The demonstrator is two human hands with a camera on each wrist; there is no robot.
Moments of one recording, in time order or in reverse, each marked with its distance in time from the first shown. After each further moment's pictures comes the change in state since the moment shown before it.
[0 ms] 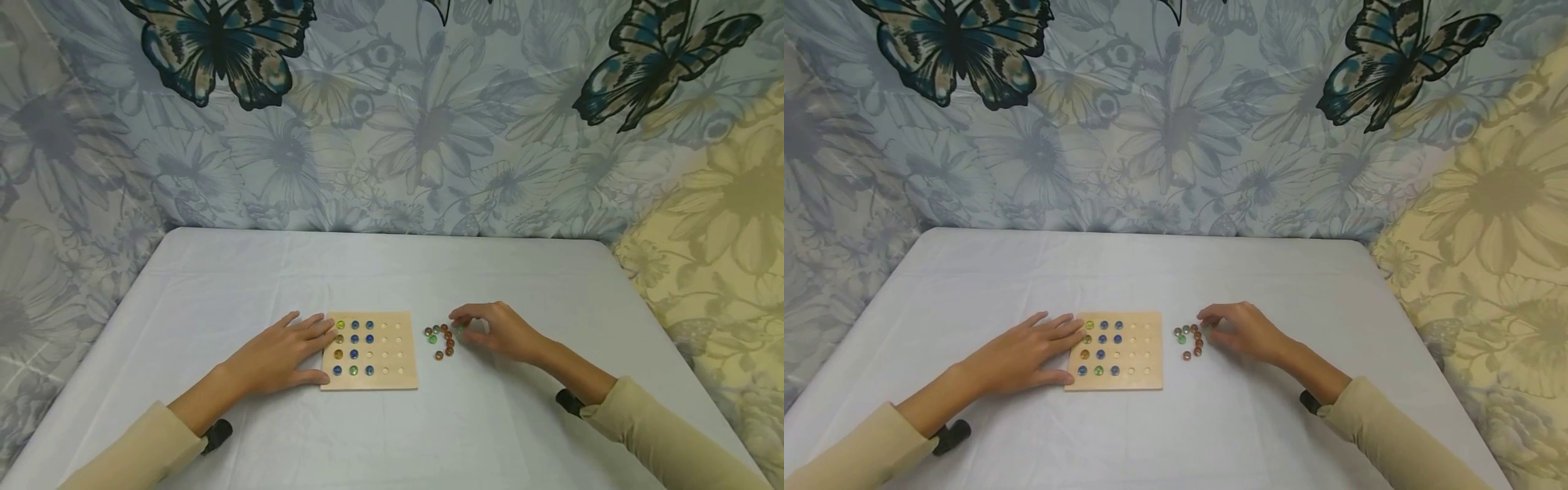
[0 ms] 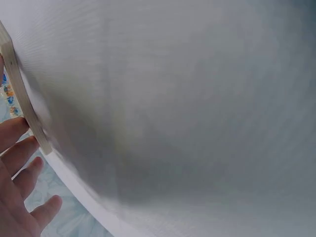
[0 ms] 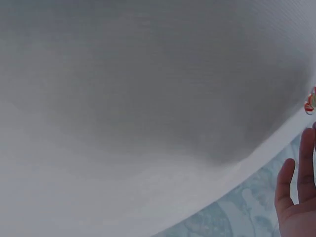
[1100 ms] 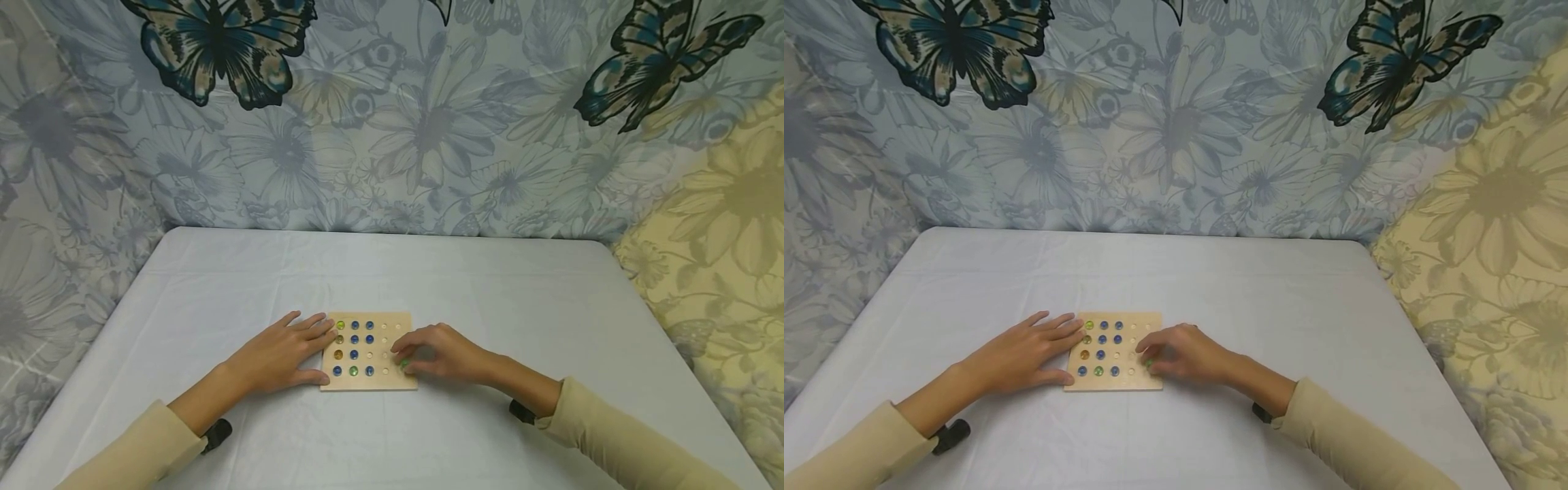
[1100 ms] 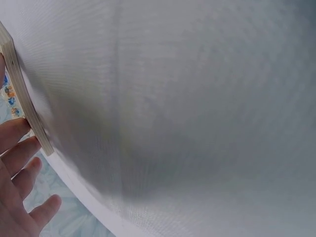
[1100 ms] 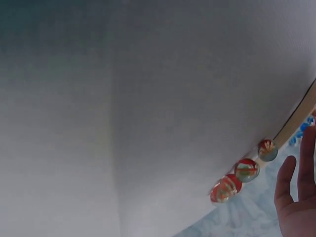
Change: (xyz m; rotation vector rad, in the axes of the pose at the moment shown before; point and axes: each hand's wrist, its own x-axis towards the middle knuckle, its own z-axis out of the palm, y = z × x) left_hand 0.003 0.001 -0.004 0.036 -0.009 0.009; right_hand 0.040 -0.064 0.047 0.206 -0.173 -0.113
